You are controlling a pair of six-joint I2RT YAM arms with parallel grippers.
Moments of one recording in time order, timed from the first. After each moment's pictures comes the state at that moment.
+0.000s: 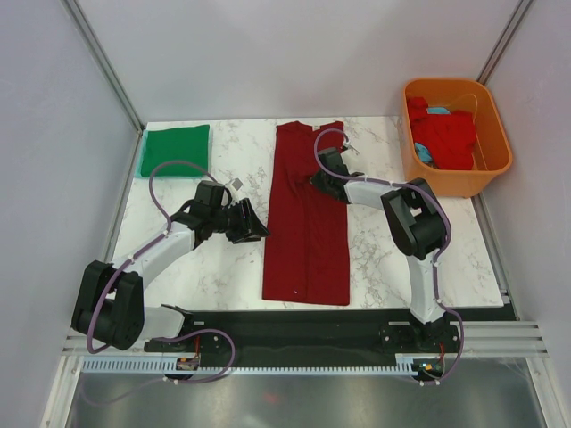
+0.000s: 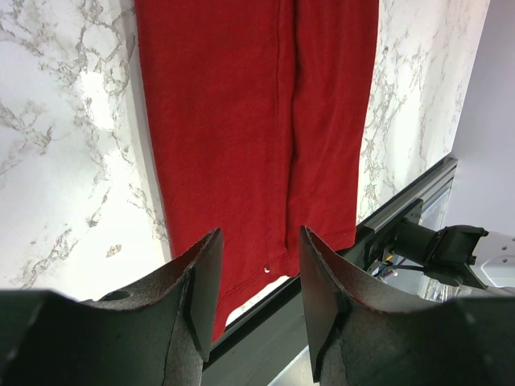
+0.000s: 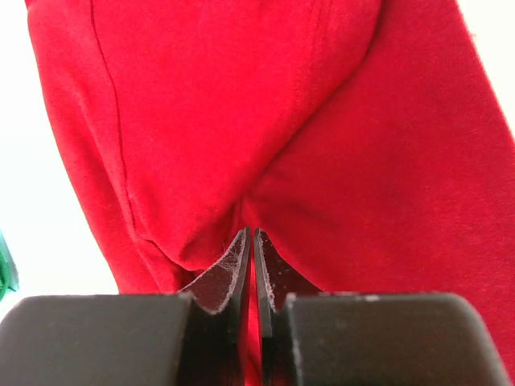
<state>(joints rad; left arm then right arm) -0.34 1.32 0.75 -0.26 0.51 -0.64 0.49 2.11 1.37 0.03 0.27 1.03</state>
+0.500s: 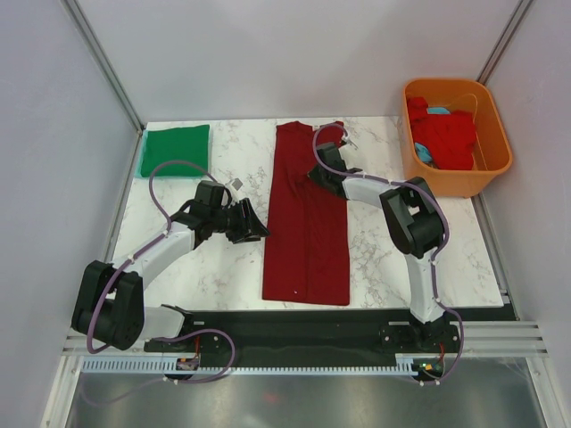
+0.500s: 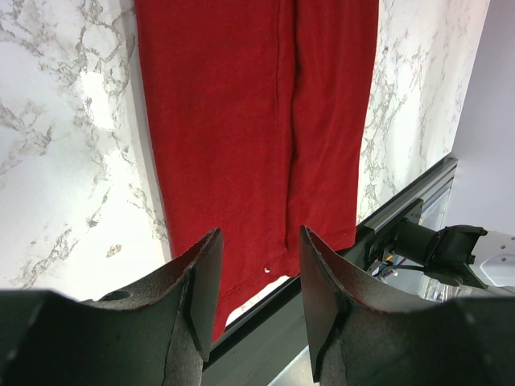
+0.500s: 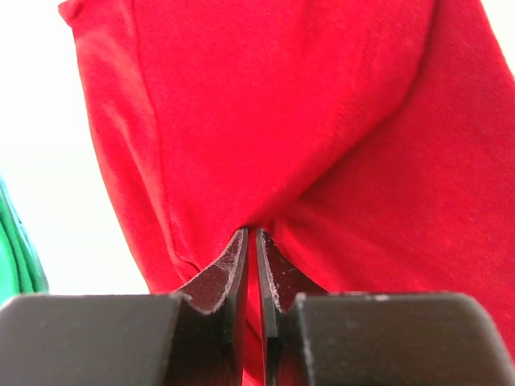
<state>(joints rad) -0.34 1.32 0.75 -0.26 0.51 -0.64 0.49 2.13 1.43 0.03 0.29 1.04</state>
